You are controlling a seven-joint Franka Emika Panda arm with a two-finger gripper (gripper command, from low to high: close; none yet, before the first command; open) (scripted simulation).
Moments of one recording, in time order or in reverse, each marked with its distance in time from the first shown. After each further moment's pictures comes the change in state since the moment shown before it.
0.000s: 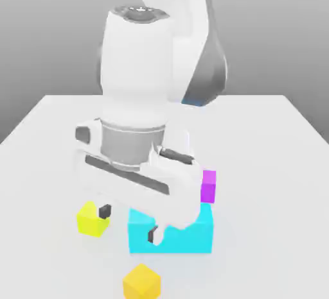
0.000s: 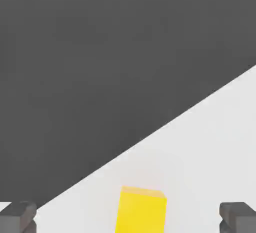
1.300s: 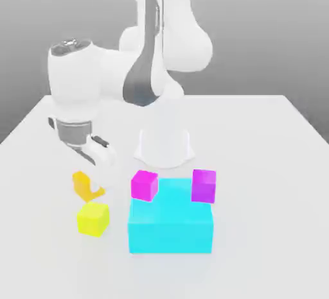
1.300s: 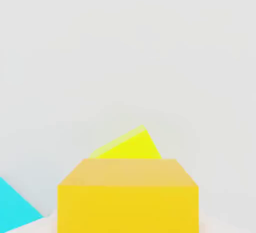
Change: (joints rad) arm -0.179 -0.198 -0.202 -0.454 0.126 0.178 -0.306
